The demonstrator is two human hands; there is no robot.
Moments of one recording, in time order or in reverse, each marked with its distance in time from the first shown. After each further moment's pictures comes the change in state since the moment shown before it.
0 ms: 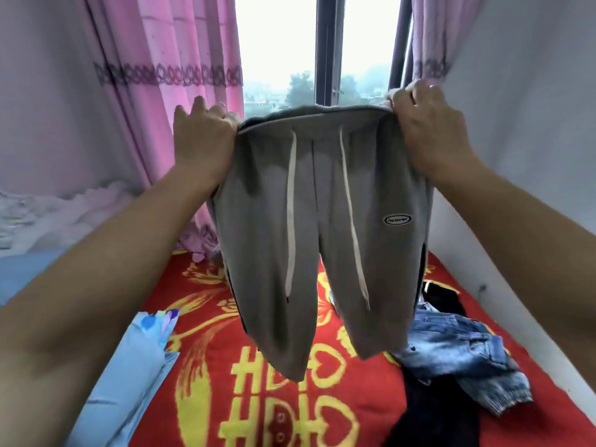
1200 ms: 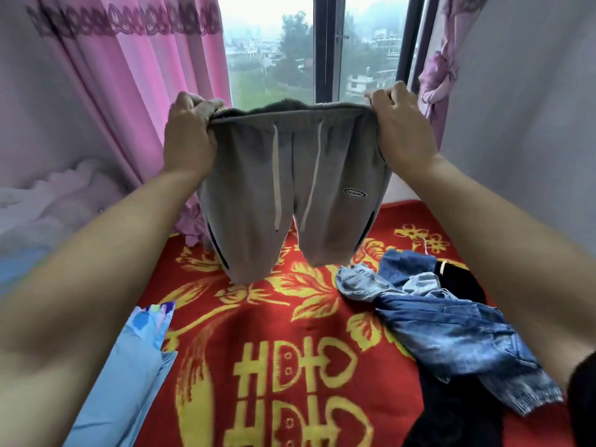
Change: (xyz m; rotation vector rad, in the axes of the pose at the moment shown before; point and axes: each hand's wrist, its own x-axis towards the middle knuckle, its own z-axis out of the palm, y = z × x) left_hand 0.052 -0.006 0.182 -0.620 -0.107 -0.237; right_hand 0.068 -0.030 0.190 0.275 -0.165 0.075
